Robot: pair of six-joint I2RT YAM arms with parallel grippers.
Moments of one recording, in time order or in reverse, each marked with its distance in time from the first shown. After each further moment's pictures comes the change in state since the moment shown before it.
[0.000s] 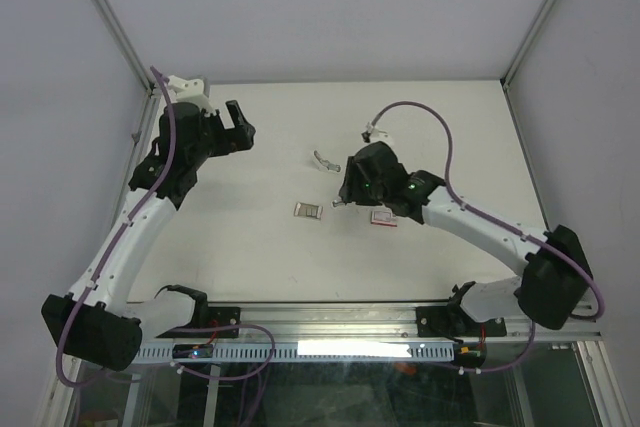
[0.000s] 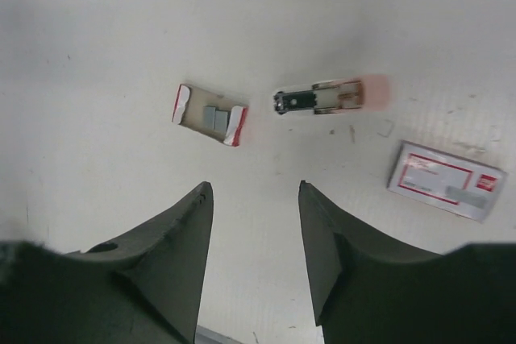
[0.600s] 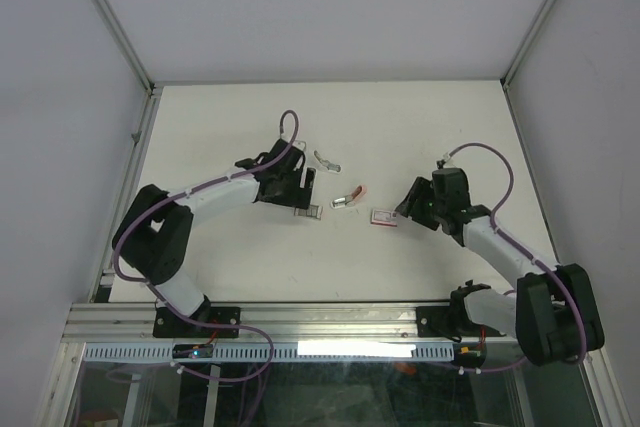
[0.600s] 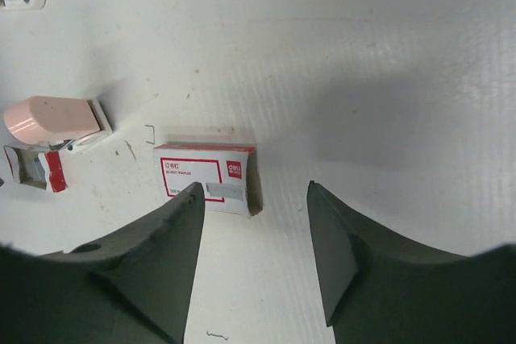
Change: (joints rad) left arm -0.350 0.514 -0.094 -0.010 -0.012 -0.028; right arm -0.492 -0.127 -0.488 0.268 -0.290 -0.045
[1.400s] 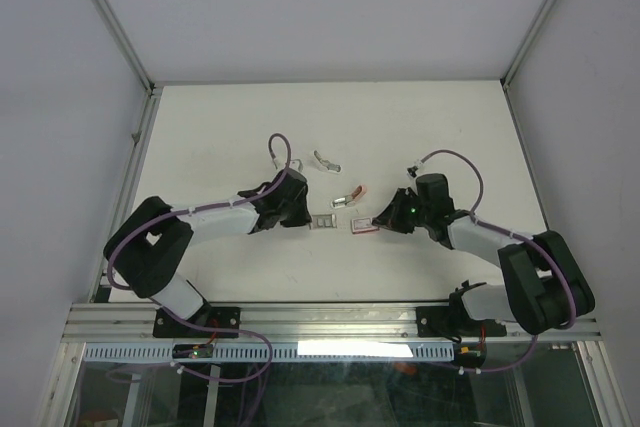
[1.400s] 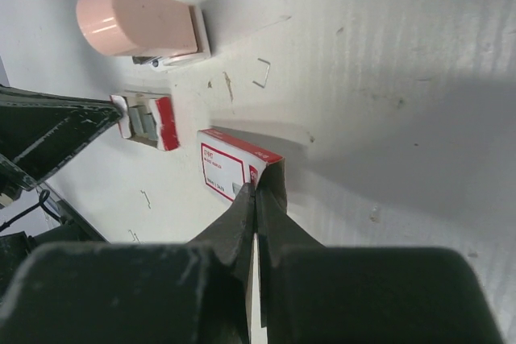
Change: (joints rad) left arm -0.140 -0.073 -0.263 0.345 -0.014 -0.389; right arm 0.109 0.157 -0.059 0.289 -0.293 0.068
